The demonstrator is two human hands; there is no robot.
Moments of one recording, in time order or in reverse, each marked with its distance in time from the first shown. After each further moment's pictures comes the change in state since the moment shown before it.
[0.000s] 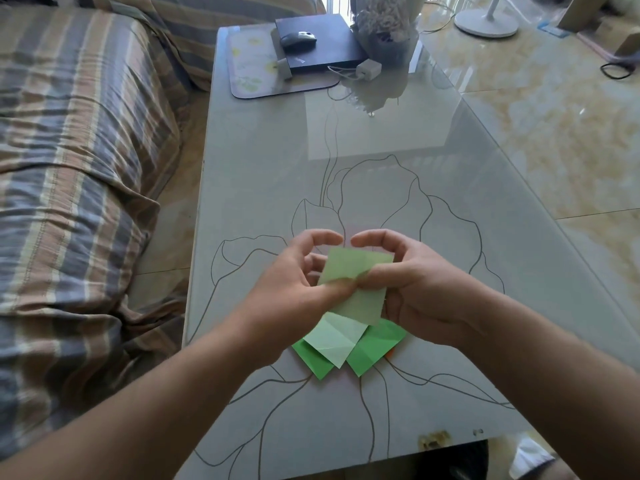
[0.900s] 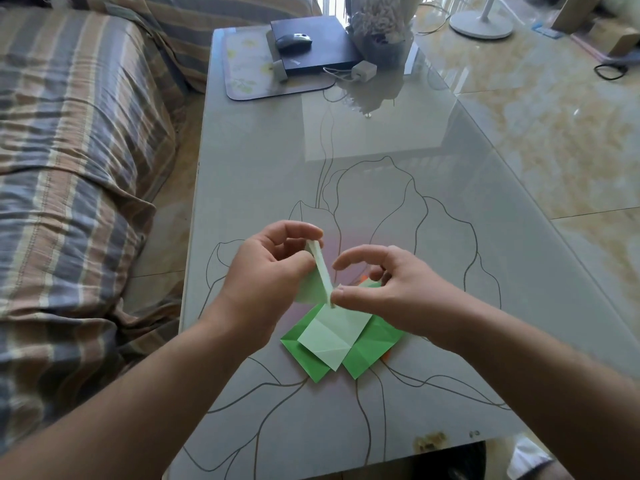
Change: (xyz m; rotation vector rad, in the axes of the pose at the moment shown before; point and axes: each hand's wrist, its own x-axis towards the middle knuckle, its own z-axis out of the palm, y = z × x) left_hand 0.009 0.009 -0.010 -0.063 0.238 0.042; right_hand -0.004 0.003 0.001 -0.783 0.104 -0.102
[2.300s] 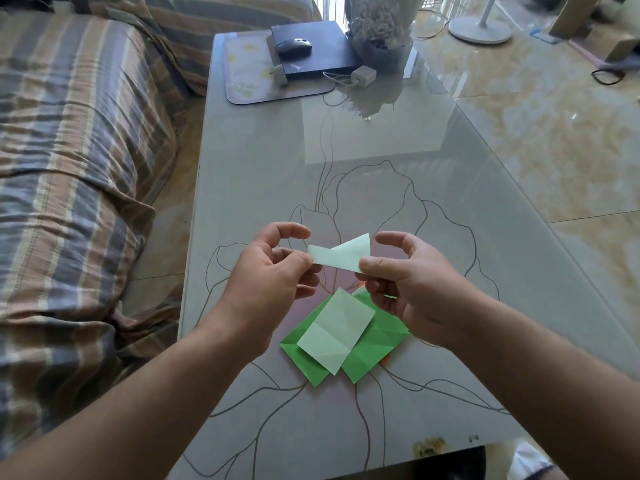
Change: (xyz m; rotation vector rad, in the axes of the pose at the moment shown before) left_hand 0.000 -0.001 -0.001 0.019 0.030 -0.063; right_hand 0.013 0.003 -0.003 0.727 0.218 0.199
